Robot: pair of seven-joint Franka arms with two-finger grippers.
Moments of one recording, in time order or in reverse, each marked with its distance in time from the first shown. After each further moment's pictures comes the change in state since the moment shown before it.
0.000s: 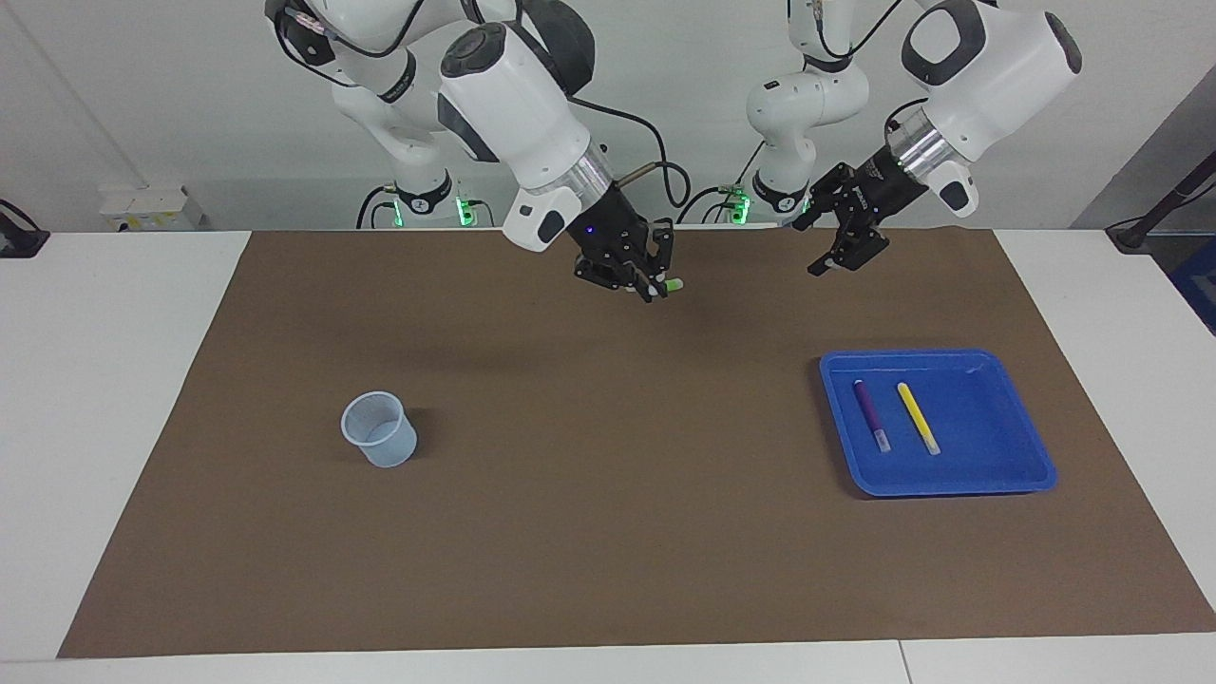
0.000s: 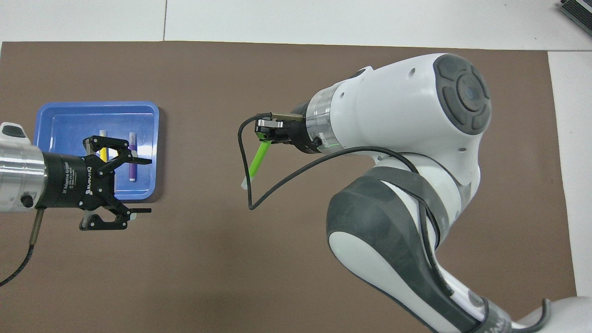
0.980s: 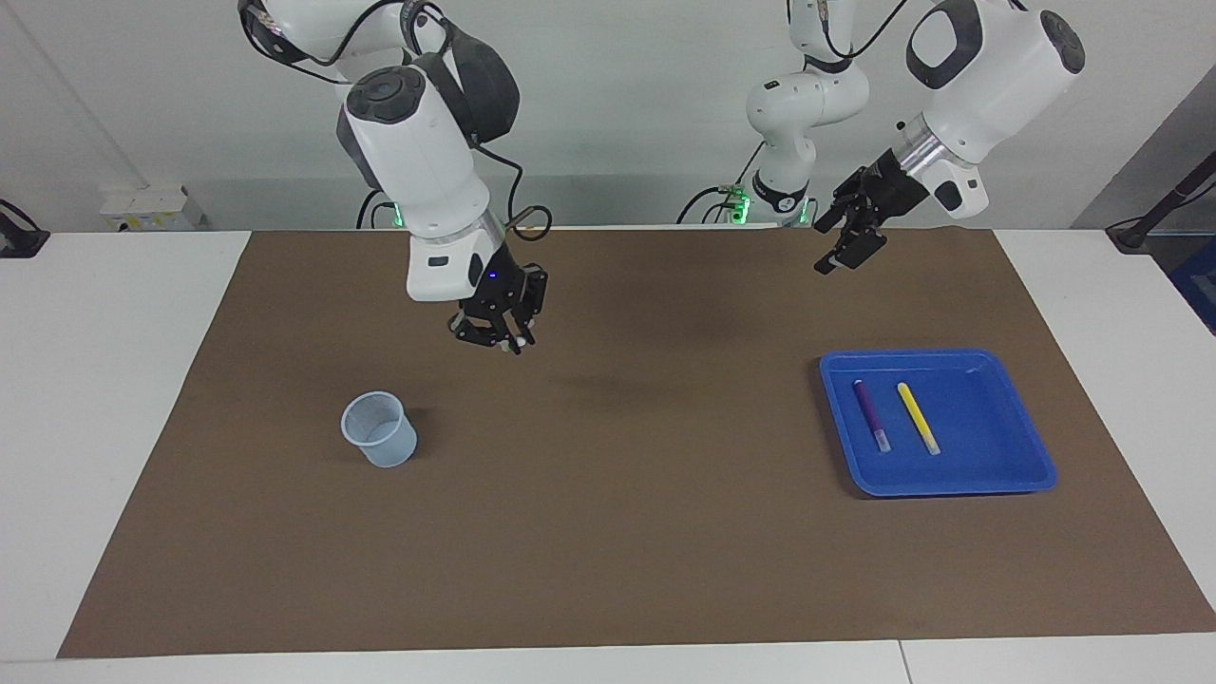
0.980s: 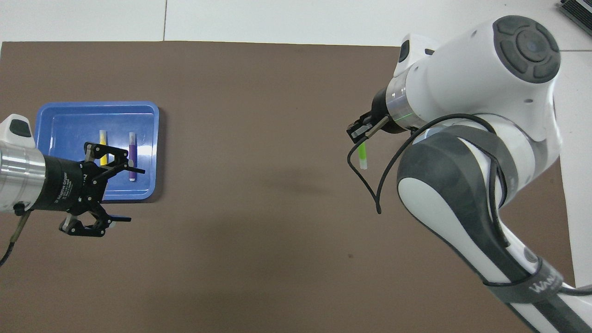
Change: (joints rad) left arm 0.001 0.014 0.004 0.024 0.174 -0.084 0.311; right arm -0.166 -0.001 -0.003 -0.002 -0.202 -0.254 -0.808
